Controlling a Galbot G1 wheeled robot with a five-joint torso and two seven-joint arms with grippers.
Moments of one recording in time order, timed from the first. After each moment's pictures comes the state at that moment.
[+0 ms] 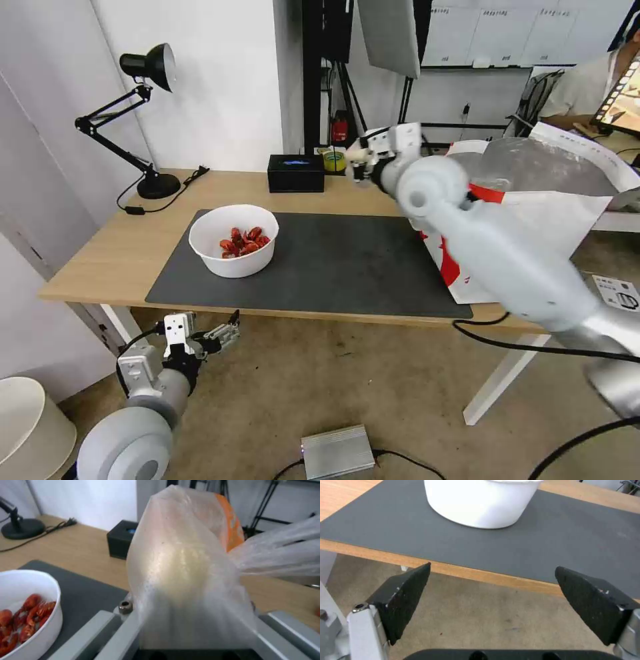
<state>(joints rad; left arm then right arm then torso) 1.54 -0.89 -0.42 -2.33 -0.88 0.31 -0.55 -0.05 0.92 -0.30 1.79 1.32 -0.72 0.70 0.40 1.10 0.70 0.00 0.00</state>
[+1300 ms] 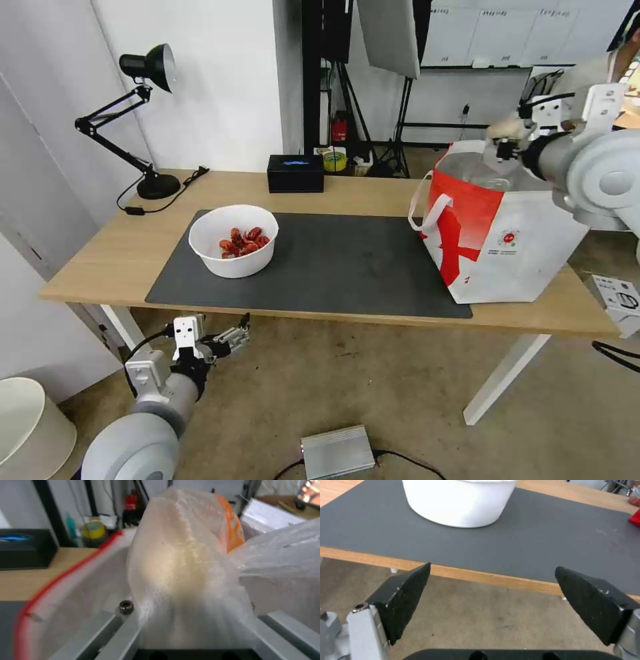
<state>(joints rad) 1.53 -0.88 -0.37 -2.36 -0.86 0.31 -0.55 -0.20 0.52 -0.04 1.85 1.53 -0.72 0.80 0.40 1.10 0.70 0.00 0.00</state>
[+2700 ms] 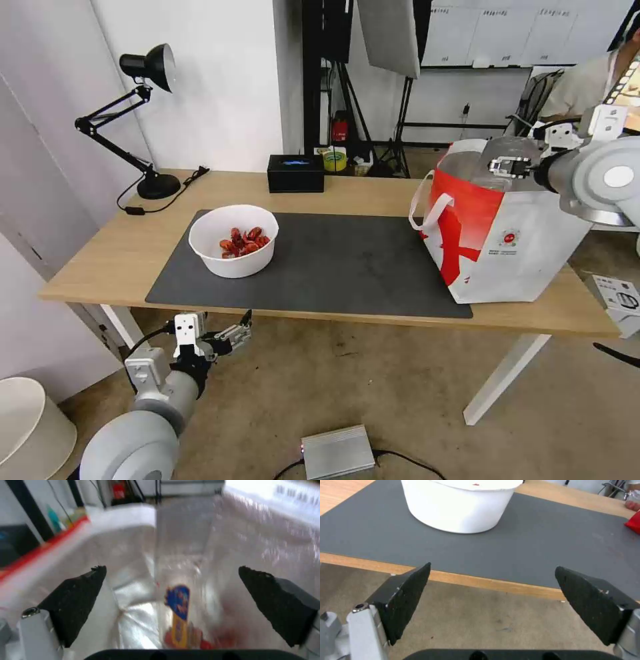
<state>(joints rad) 1.54 -0.88 -0.39 -2.37 -0.87 0.31 -0.55 -0.21 0.51 -0.03 1.81 1.60 -0.70 0.84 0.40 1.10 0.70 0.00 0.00</state>
